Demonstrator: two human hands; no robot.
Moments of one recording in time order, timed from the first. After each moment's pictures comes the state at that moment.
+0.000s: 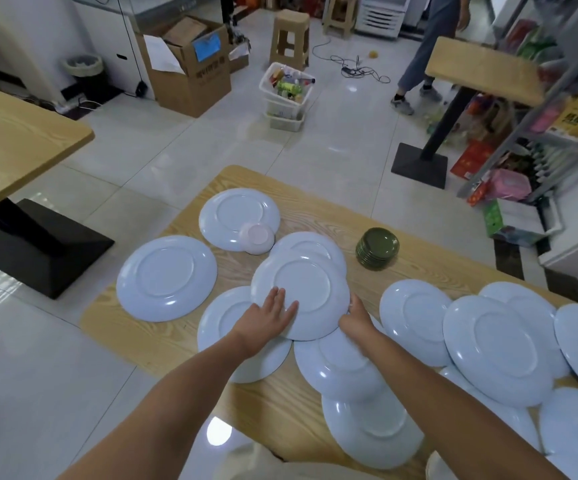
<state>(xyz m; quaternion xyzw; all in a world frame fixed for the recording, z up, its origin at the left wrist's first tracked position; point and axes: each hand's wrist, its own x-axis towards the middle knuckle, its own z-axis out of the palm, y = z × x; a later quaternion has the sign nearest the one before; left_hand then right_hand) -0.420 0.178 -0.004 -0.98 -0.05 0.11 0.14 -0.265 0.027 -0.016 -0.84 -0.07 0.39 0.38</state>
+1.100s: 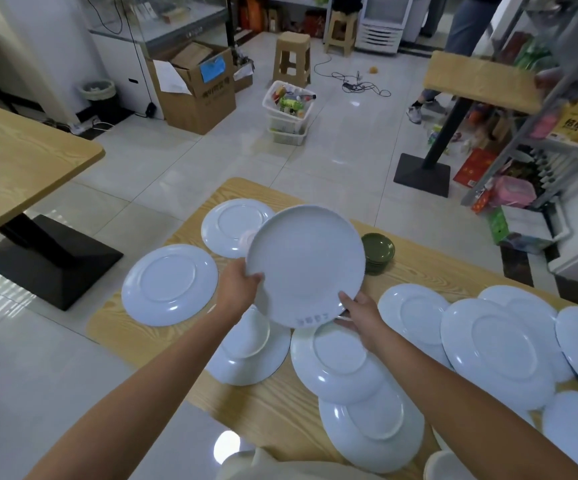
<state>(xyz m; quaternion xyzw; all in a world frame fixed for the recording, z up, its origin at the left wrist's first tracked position) -0.406 0.195 0.076 -0.70 -0.45 -0.16 -0.53 -0.259 0.018 0.021 -0.71 0.00 0.40 0.58</state>
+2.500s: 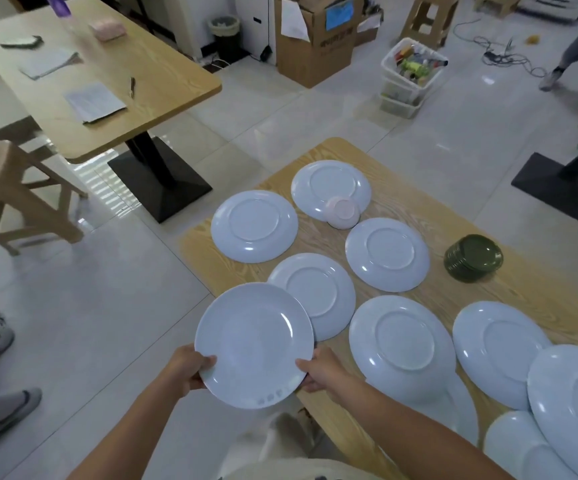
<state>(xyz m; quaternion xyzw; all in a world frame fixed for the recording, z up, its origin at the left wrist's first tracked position) -0.649 0.148 -0.021 -0.33 -0.72 -0.05 -0.61 -0.424 0.040 -0.051 -0.73 -0.16 0.62 0.23</state>
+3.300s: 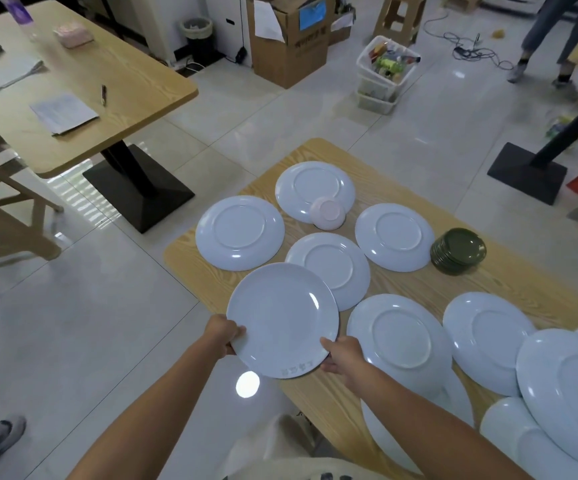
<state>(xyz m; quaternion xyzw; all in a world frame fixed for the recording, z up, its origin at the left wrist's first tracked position) -0.564 0.194 -0.033 -0.39 -0.70 -0.01 -0.60 -0.383 0.049 -0.049 -0.76 0.02 0.55 0.33</state>
